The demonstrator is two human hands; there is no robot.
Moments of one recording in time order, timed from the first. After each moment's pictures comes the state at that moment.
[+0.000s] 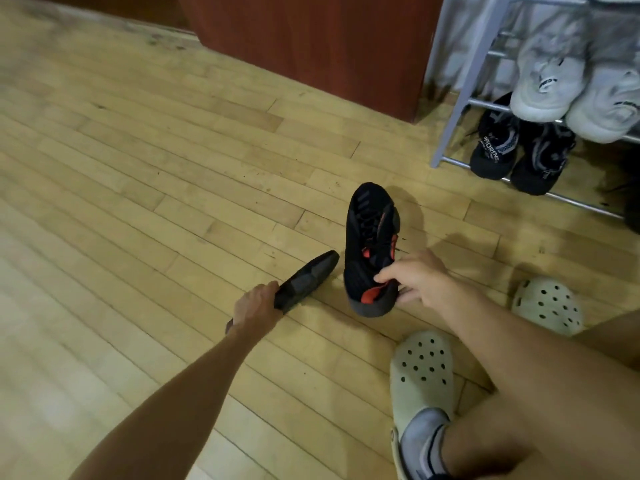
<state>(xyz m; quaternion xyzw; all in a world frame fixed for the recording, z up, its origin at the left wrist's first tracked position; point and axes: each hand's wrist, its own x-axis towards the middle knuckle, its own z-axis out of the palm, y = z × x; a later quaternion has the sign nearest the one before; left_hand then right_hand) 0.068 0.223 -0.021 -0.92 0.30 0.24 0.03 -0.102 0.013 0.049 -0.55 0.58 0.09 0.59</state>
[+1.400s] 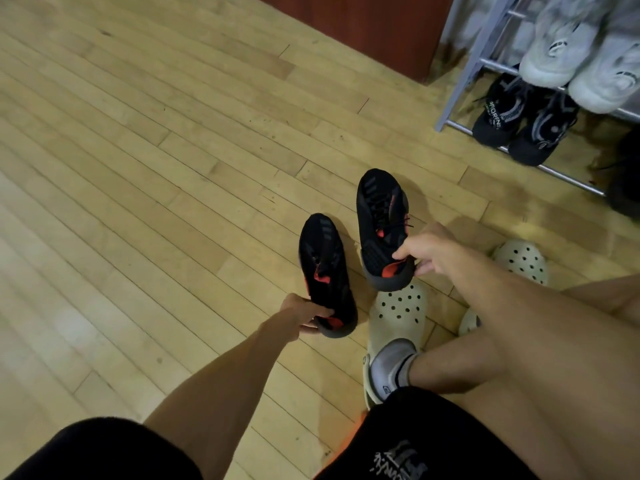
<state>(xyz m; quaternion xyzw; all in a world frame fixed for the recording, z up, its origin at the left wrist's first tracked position) -0.070 0.246 -0.027 -0.76 -0.12 0.55 -0.31 -0.155 0.028 0.061 -0.59 0.57 0.17 0.54</state>
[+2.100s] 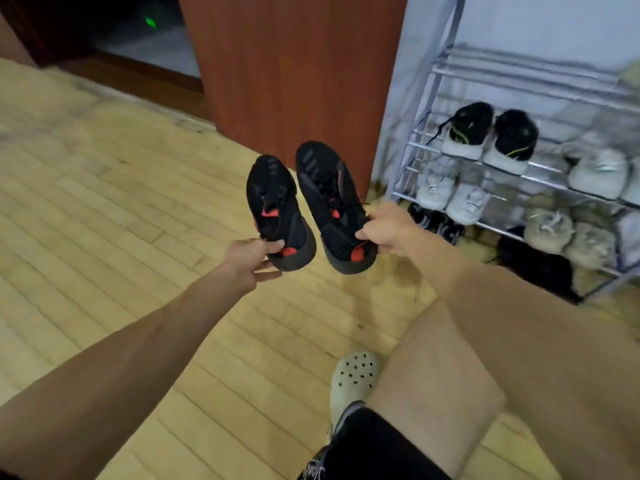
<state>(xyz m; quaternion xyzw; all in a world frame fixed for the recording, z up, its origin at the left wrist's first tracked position) -0.011 0.191 0.201 -0.71 0.00 0.37 -0.60 -0.144 0.014 0.249 -0.81 0.44 0.00 0.39</state>
